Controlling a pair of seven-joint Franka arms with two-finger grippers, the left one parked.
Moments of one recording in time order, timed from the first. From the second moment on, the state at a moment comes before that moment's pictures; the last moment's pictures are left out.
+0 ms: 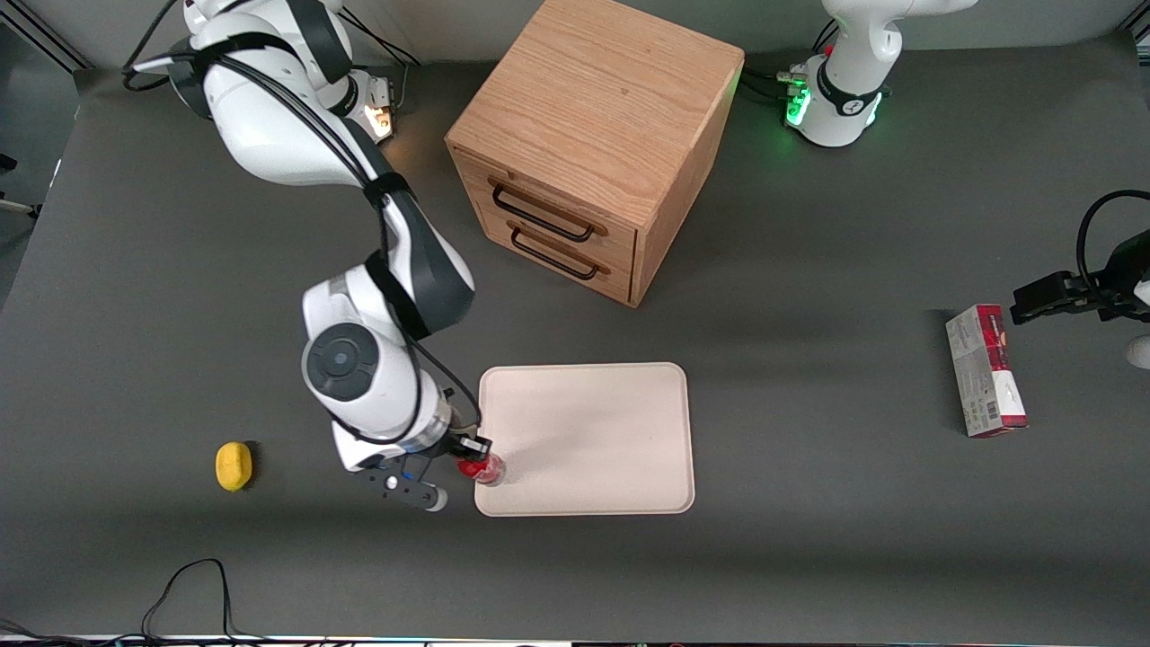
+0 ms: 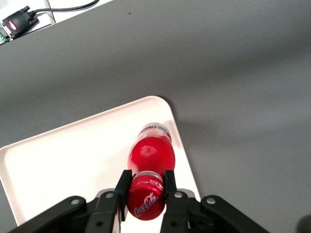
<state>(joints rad) 0.45 0.90 -0.03 -0.92 0.04 1.94 0.76</state>
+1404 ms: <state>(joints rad) 0.47 0.94 -0.03 -0.90 0.03 2.00 0.77</state>
